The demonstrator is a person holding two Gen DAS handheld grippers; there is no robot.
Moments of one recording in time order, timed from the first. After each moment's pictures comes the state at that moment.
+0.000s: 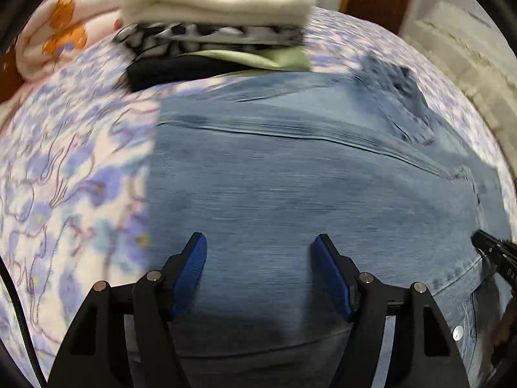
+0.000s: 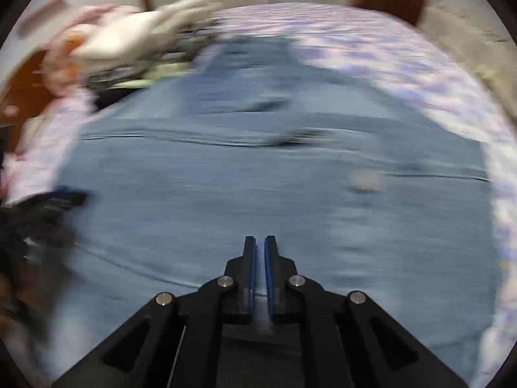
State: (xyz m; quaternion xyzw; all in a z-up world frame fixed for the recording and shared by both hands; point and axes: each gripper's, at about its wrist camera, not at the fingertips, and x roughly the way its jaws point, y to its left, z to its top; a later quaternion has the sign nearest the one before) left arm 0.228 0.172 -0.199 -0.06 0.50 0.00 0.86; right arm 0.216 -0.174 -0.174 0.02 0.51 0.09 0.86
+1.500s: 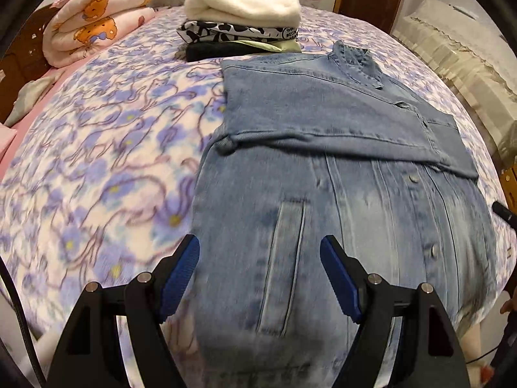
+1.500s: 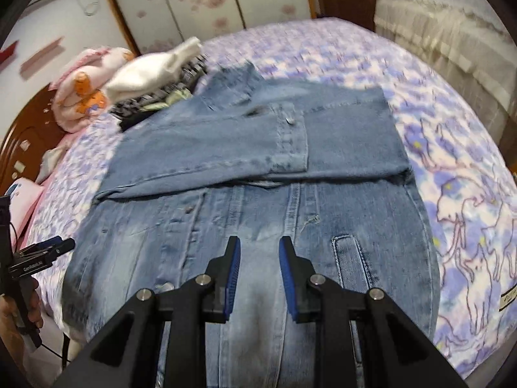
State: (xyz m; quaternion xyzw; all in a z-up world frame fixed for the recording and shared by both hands) left arm 0.009 0.185 -0.141 -0.04 0.50 0.00 0.87; right arm 0.020 -0.192 -0.091 0.06 0.44 0.08 0.89
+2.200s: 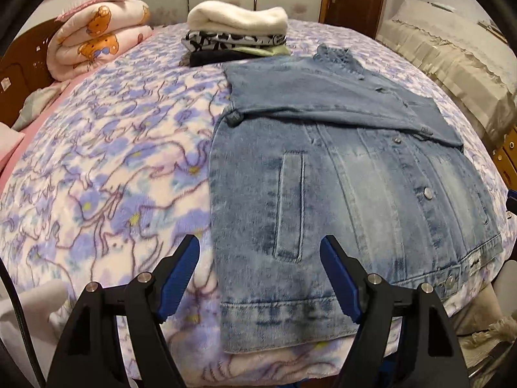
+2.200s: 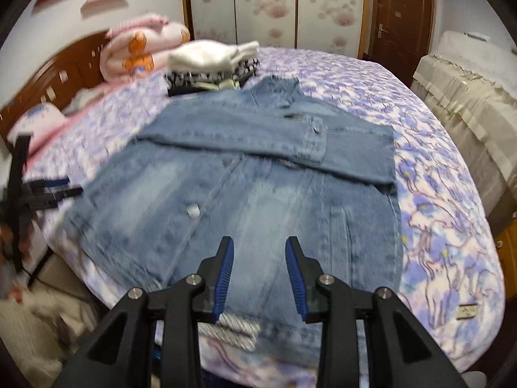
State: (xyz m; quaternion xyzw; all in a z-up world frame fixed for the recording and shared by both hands) left arm -0.066 0.190 -0.152 -0.02 0.47 -0.01 0.88; right arm -0.072 -0.182 -0.080 -0.08 0.43 0.12 0.89
